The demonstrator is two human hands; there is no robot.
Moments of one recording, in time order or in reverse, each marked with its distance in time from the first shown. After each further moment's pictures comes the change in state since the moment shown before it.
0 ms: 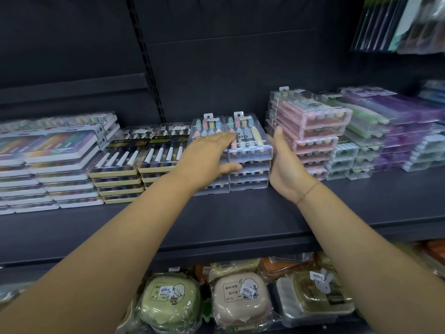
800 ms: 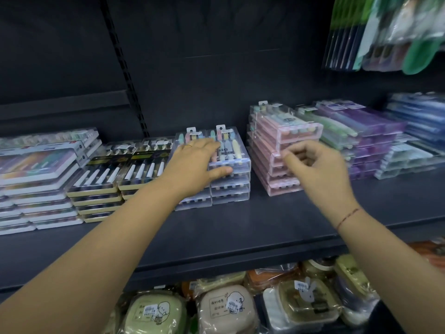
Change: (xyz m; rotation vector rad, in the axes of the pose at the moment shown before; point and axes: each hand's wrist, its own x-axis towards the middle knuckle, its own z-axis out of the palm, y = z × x) left_hand 0.013 0.018 -0.014 -0.007 -0.047 -0.061; right_hand -0.084 -0.063 -0.031 -0.688 0.472 -0.451
